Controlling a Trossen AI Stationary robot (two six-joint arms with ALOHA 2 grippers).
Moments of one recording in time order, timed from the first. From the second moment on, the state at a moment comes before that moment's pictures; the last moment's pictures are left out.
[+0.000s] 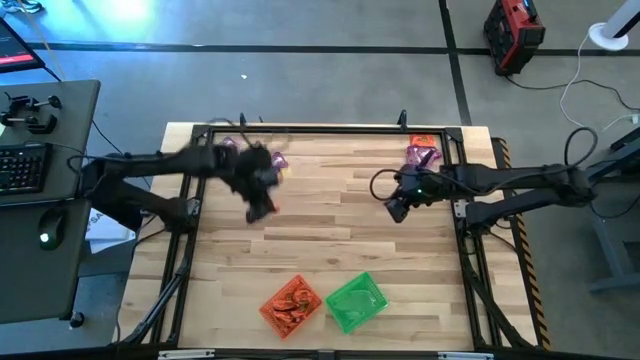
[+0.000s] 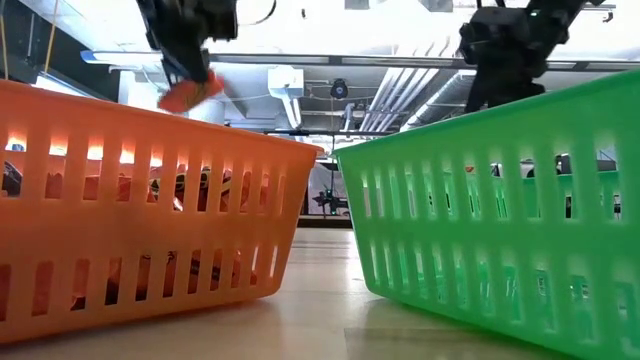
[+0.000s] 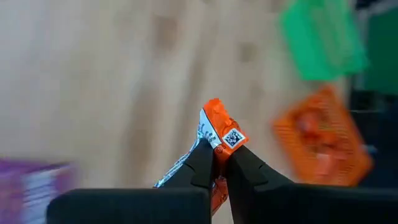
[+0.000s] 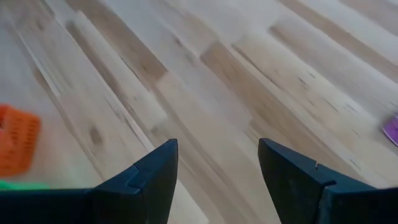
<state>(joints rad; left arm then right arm) 0.15 1.26 1.07 -0.84 0.30 -0.21 -0.04 1.05 0.85 -0.77 0.14 0.70</state>
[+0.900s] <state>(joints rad) -0.54 1.68 1.11 -0.27 0.11 -1.18 0.14 1.04 0.85 -0.80 0.15 0.55</state>
